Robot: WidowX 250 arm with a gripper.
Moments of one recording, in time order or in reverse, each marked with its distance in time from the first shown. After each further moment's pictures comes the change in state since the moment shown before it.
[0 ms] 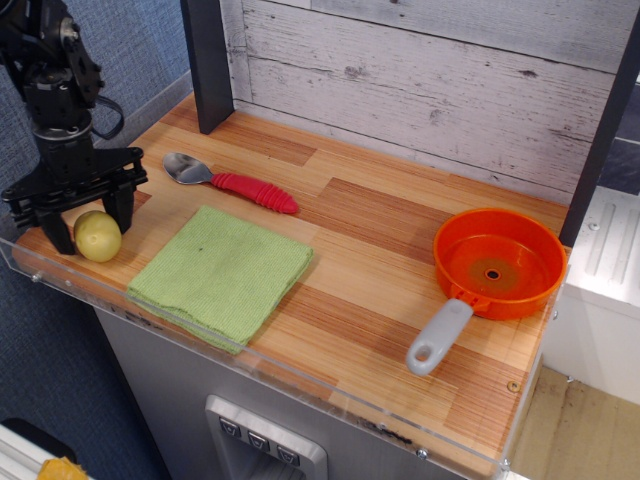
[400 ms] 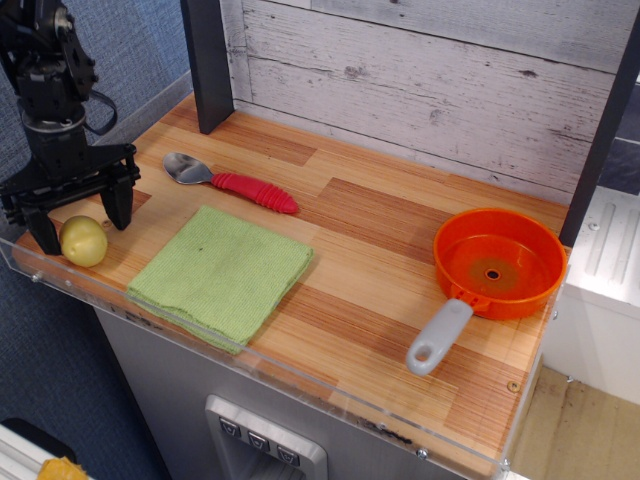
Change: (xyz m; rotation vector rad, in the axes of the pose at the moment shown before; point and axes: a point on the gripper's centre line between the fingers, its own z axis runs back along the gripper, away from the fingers) arm 0.001 0.003 0.005 0.031 0.030 0.019
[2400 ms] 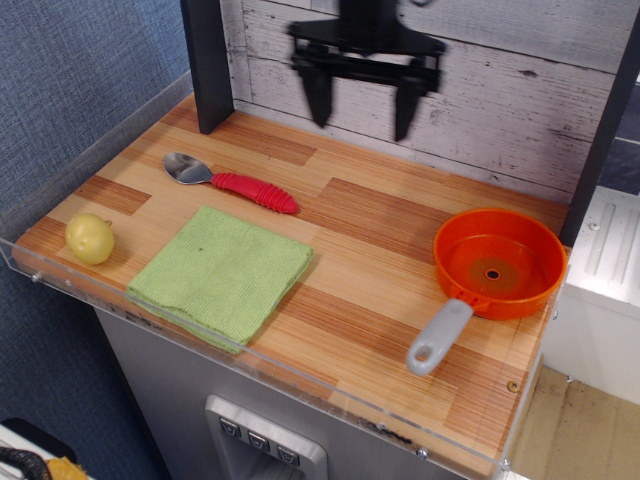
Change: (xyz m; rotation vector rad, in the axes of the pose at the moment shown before) arm -0.131 -0.180 0.124 -0.212 -0.037 -1.025
